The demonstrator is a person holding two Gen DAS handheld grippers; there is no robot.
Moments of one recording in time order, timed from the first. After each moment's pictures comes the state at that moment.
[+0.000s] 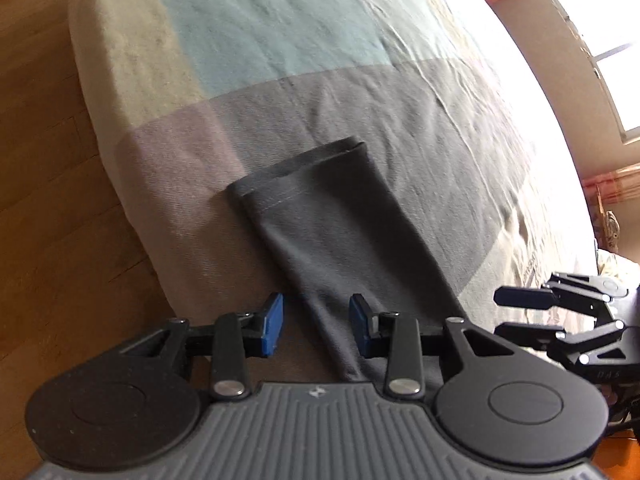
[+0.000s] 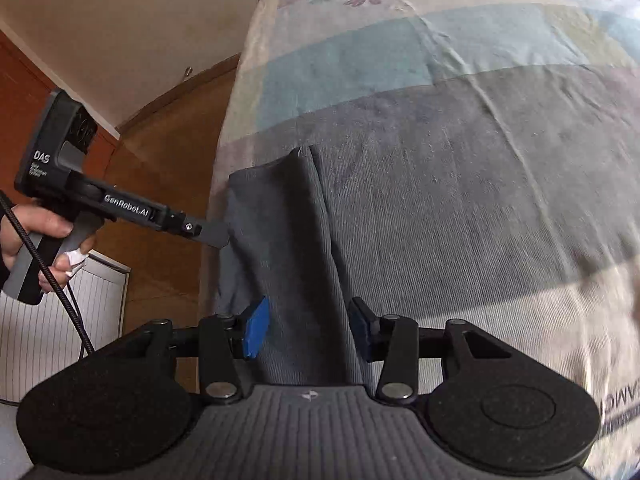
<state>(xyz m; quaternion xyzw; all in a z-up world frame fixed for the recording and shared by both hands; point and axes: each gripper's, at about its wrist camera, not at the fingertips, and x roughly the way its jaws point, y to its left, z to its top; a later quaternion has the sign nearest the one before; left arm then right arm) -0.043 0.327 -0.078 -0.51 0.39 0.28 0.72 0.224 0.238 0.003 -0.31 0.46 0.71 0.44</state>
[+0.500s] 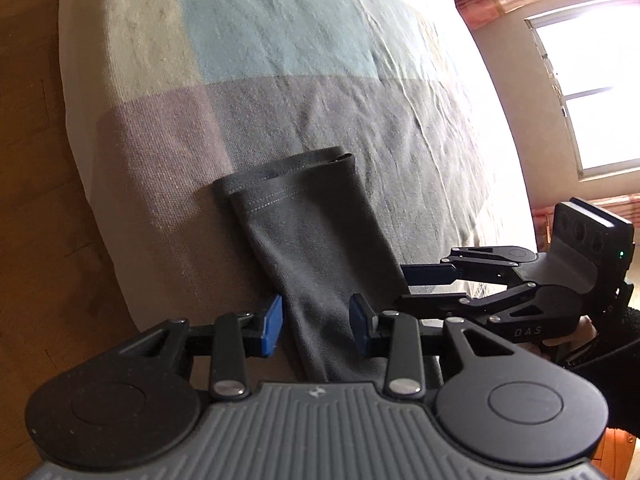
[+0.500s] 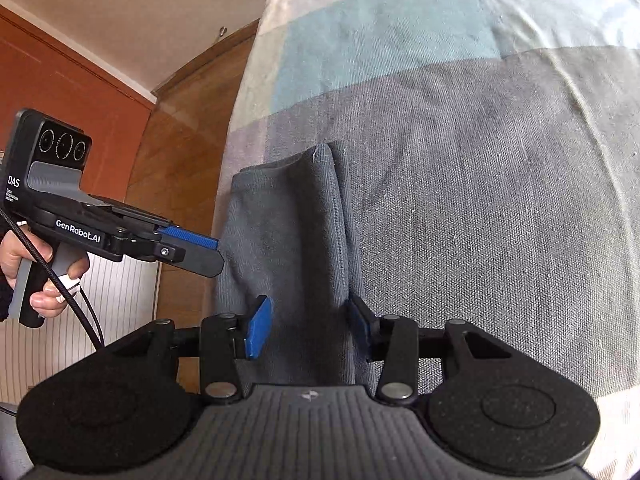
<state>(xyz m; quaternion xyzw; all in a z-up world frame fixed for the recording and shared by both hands) -0.060 0.338 -0.094 -0.58 0.32 0.23 0.71 0.219 0.304 -0.037 -0.32 0.51 0.72 0.35</state>
